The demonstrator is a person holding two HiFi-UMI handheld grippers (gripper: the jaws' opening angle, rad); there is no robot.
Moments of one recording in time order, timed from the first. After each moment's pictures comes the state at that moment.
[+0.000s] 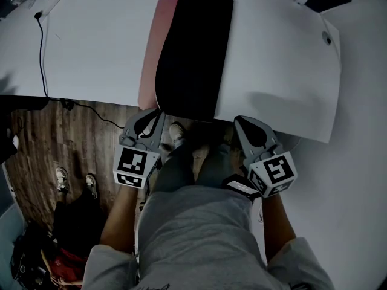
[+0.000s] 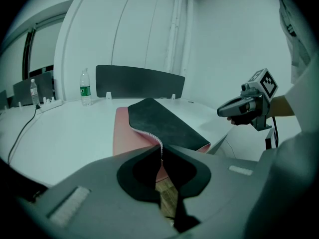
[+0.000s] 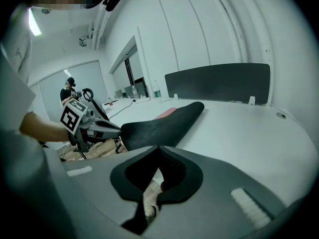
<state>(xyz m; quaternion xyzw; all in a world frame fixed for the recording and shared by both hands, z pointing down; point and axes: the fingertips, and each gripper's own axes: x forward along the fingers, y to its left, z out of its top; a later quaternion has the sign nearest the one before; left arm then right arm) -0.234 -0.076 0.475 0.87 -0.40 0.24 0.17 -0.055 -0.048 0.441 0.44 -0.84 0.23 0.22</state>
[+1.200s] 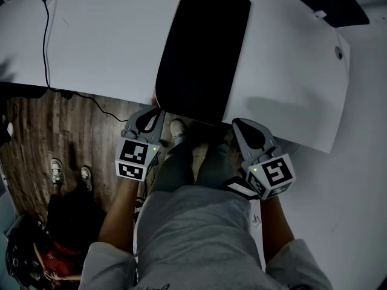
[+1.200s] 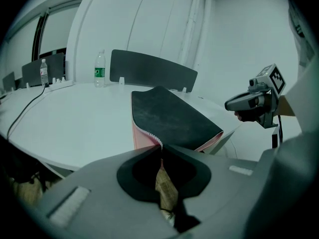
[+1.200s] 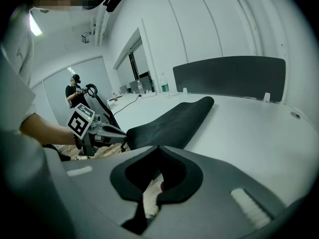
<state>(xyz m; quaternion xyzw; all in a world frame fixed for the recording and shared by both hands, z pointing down) -0.287 -0.084 0.524 0.84 -0.42 0.25 0.23 -0.111 -0.064 0.457 0.40 -0.85 0.24 0.24</state>
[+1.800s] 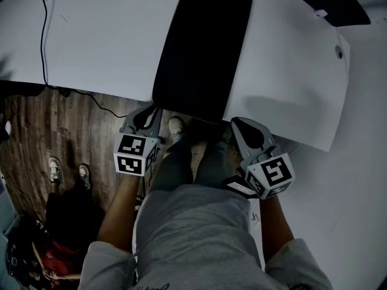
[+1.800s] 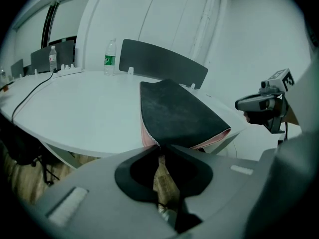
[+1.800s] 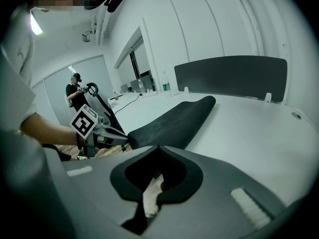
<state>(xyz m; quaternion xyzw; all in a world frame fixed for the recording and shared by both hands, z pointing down) -0.299 -0.078 0.547 0.80 -0.44 0.26 0.30 -0.117 -0.061 0.458 0.40 -0.85 0.24 0.24</state>
